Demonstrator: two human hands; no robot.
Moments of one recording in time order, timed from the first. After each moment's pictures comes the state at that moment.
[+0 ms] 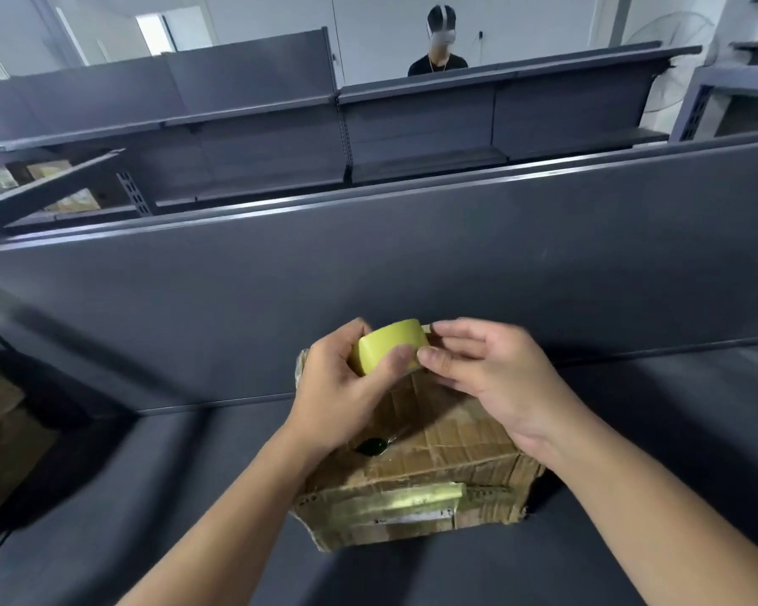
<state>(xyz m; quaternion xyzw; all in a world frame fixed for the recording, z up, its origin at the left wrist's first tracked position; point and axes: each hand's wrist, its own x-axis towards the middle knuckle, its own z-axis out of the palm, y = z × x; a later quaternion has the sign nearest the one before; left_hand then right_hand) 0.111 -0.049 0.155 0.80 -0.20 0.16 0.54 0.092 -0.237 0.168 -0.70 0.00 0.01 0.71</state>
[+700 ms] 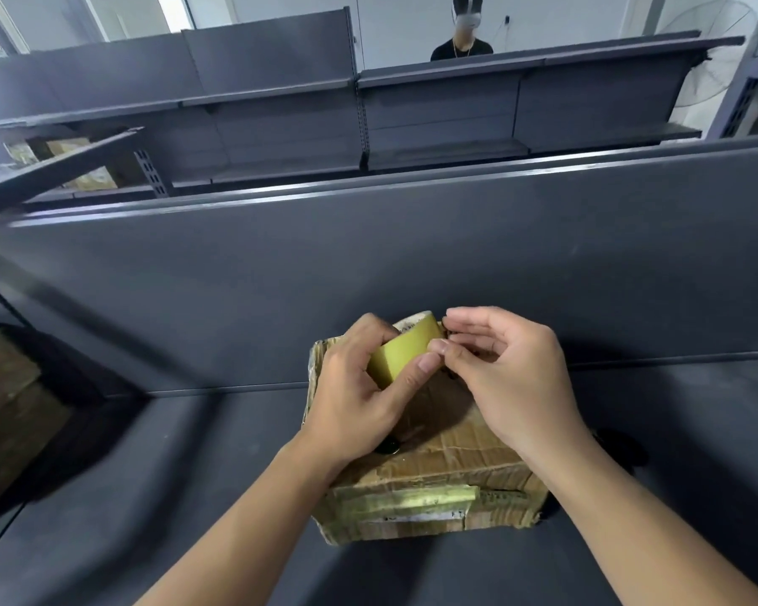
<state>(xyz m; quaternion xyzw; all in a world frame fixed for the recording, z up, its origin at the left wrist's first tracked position) 0.113 -0.050 0.142 0.81 -0.24 0.27 0.47 0.087 -0.219 0.172 -0.78 -0.03 -0.18 0.60</state>
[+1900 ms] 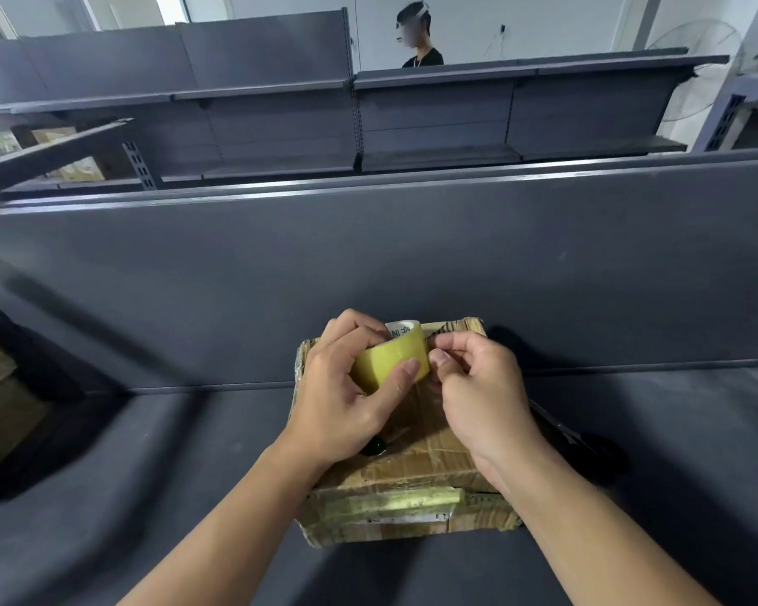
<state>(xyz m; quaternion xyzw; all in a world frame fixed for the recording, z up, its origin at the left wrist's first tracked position) 0.116 -0.046 0.136 0.80 -0.25 0.29 0.47 0.097 -0.203 0.150 -0.76 0.08 -0.09 0.64</state>
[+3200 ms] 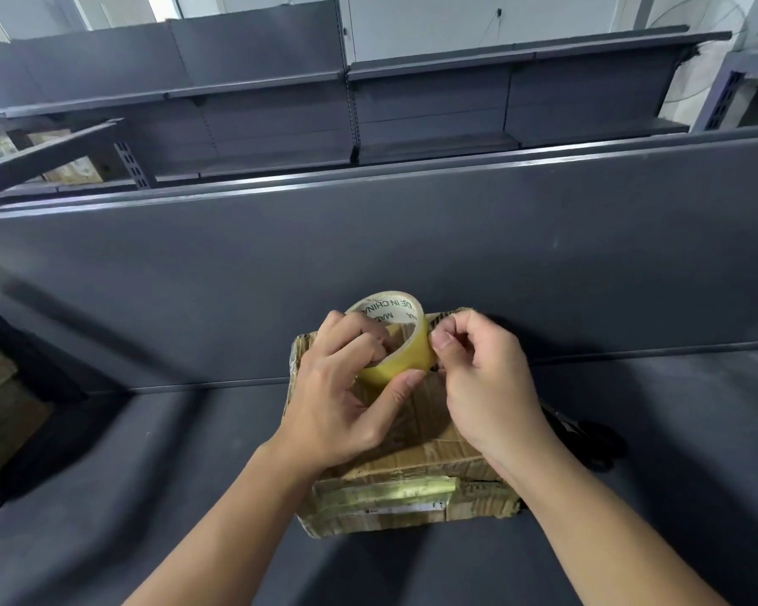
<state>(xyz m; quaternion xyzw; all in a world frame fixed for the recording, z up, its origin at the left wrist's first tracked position) 0.108 -0.048 0.140 0.80 -0.33 0.34 0.37 0.083 -0.216 0.165 -0.80 -0.03 -0.15 0.58</state>
